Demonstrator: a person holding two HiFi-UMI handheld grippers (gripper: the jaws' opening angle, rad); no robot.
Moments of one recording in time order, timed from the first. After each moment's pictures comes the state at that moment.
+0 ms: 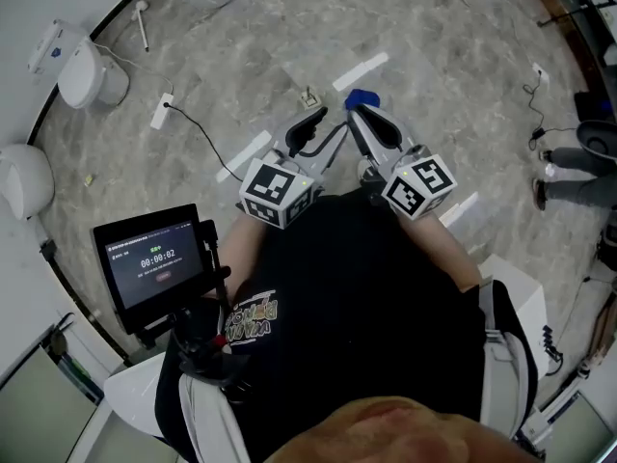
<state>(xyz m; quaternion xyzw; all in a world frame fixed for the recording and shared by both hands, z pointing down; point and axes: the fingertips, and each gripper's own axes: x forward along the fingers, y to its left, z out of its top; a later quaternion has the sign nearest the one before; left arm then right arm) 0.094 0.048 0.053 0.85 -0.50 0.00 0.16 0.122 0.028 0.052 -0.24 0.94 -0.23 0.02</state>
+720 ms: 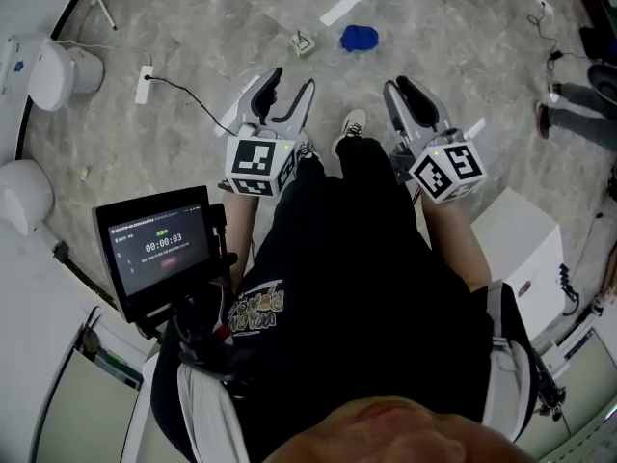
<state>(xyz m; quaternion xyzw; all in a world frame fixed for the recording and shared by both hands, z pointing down) -0.012 0.036 0.126 0.81 -0.55 0.09 0.19 0.142 0.017 0.104 -0.38 0.89 -0.26 -0.06</state>
